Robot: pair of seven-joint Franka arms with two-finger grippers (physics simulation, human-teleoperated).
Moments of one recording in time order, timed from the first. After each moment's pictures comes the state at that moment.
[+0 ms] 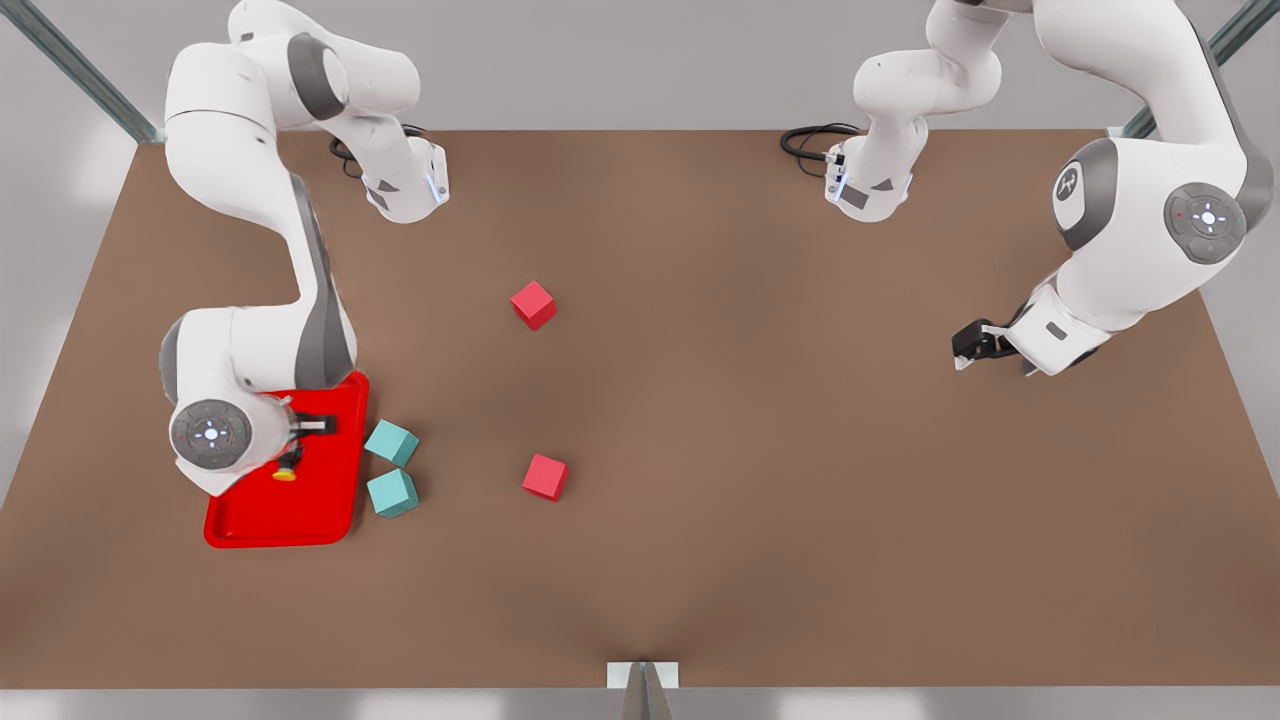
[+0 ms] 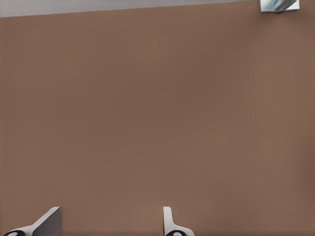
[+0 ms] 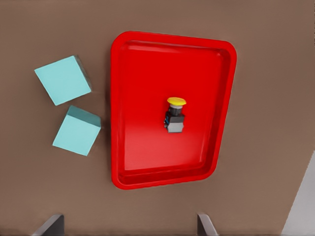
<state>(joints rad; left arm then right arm) 0.07 0.11 -0.17 -1.56 -0.01 1.67 -0.01 0.04 0.56 0.09 -1.21 -0.30 1.40 0.08</state>
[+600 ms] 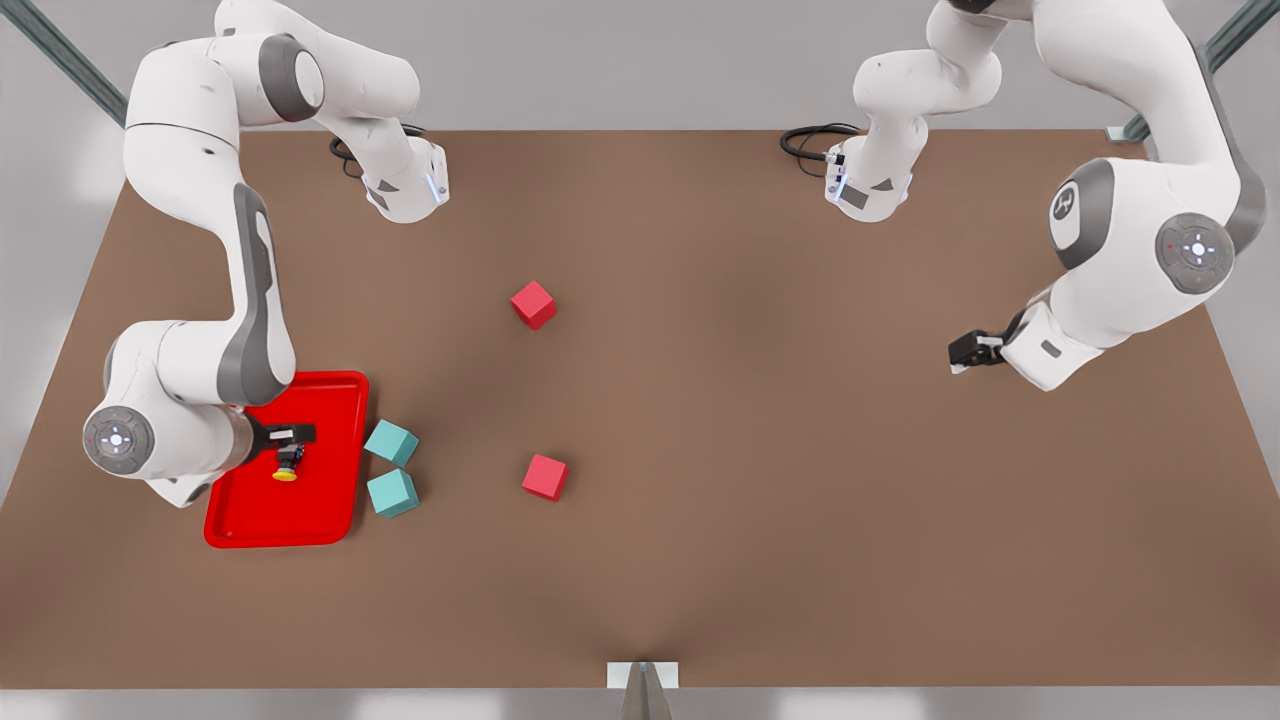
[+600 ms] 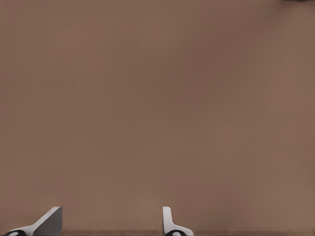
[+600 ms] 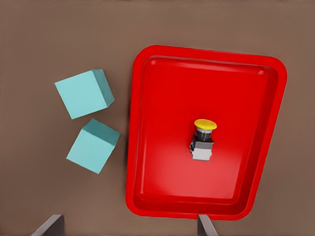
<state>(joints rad) 0.07 0.16 -0.16 -1.56 -0.01 1.63 -0.07 -0.08 0.55 0.09 -1.32 -0.11 1.59 -0.10</state>
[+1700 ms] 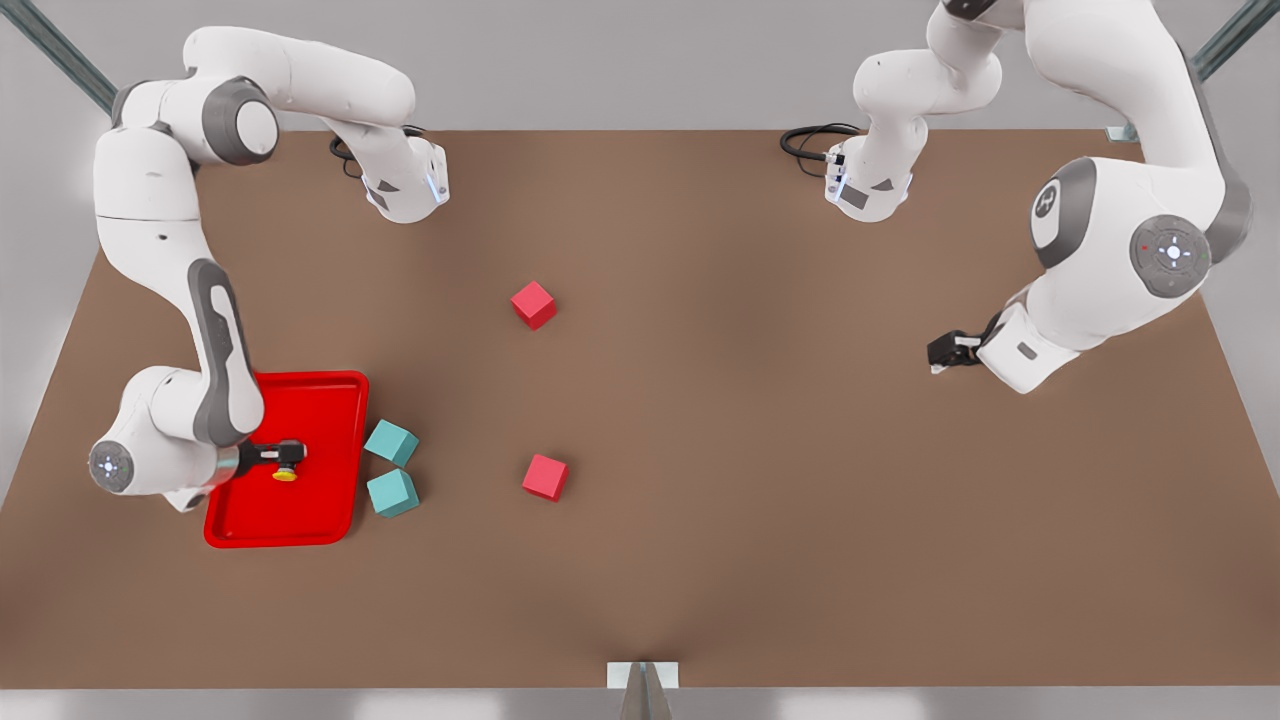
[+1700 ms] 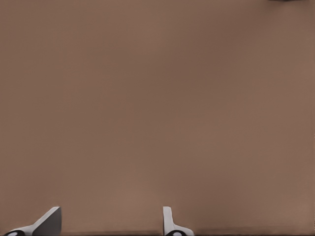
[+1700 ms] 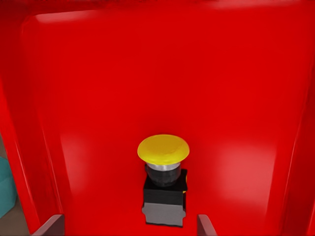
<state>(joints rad) 0.03 0.18 -0.19 -1.49 -0.01 1.57 -0.12 -0.43 0.73 0.25 -1.53 -0.10 1.95 -0.19</state>
